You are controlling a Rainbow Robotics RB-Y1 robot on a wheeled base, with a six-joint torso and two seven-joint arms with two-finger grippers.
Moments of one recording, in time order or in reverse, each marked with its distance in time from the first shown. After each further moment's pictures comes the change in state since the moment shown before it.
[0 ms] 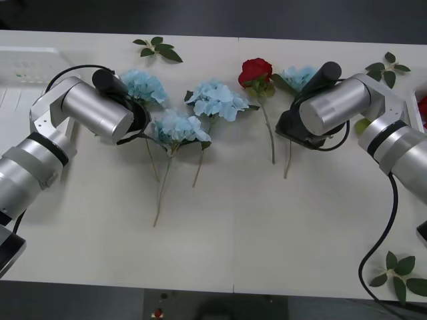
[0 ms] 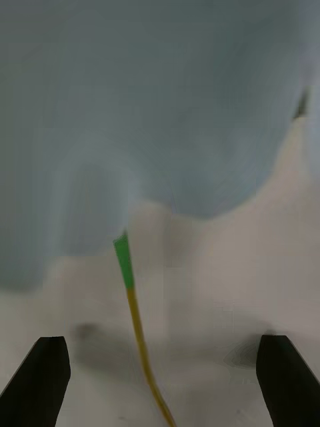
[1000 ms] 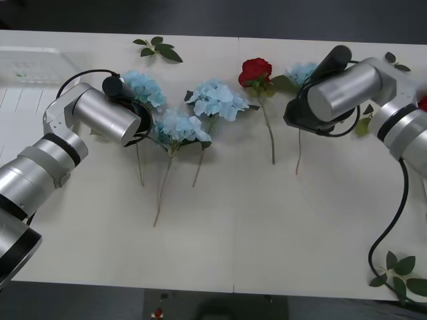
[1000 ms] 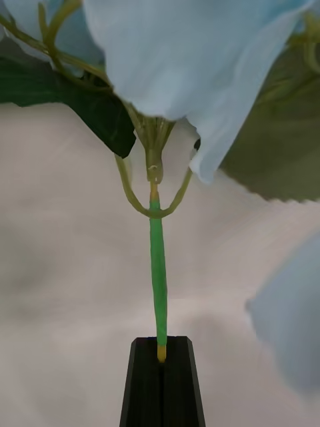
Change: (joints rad) right arm -0.083 -0.080 0.040 0.026 -0.091 0.019 0.191; left arm -0.035 -0.053 -0.011 0.135 -0.028 -0.096 0.001
